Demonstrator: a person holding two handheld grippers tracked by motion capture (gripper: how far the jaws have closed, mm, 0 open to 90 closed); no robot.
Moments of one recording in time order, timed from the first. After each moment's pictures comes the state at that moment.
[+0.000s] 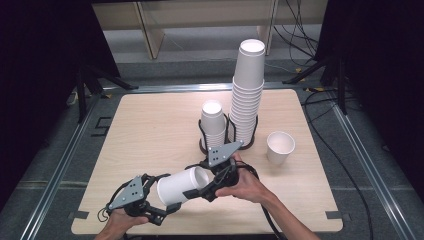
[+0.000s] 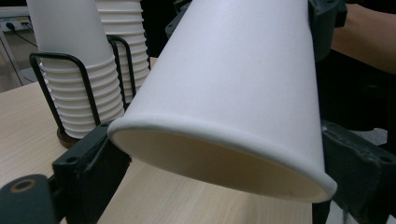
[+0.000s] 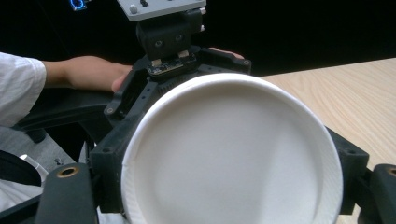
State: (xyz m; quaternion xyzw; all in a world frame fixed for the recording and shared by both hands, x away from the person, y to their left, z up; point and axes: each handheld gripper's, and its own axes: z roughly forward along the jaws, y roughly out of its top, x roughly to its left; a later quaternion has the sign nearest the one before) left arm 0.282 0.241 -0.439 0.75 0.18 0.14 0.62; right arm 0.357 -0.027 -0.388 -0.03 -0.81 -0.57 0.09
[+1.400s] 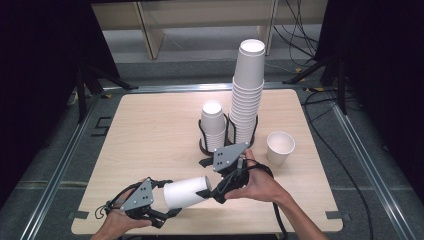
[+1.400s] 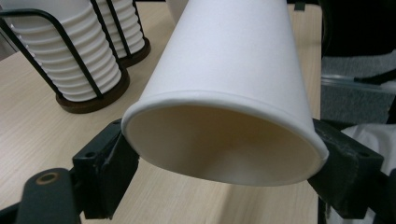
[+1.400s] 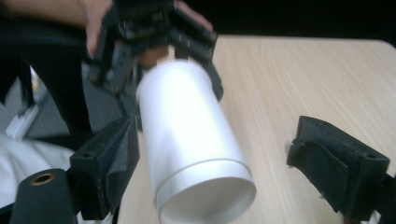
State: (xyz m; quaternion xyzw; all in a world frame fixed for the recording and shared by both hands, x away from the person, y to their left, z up) left arm 0.278 0.233 -0.437 0.84 0.15 0.15 0.50; right arm 0.340 -0.047 -0.355 -0.01 -0.88 -0.47 -0.03
